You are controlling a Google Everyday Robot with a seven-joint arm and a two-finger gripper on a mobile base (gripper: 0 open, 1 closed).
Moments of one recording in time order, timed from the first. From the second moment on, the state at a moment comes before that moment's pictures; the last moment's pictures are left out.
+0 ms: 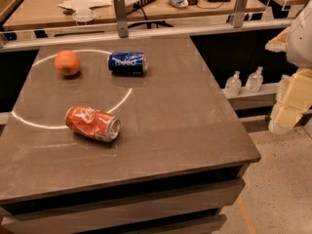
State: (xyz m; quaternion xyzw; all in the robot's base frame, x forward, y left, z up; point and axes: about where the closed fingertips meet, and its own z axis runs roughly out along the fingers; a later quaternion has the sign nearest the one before) arm 0.438 -0.217 0.976 -0.60 0.78 -0.03 0.16
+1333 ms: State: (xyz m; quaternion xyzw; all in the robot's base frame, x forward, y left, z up) arm 0.533 -0.131 0.975 -0.64 0.73 0.02 0.24
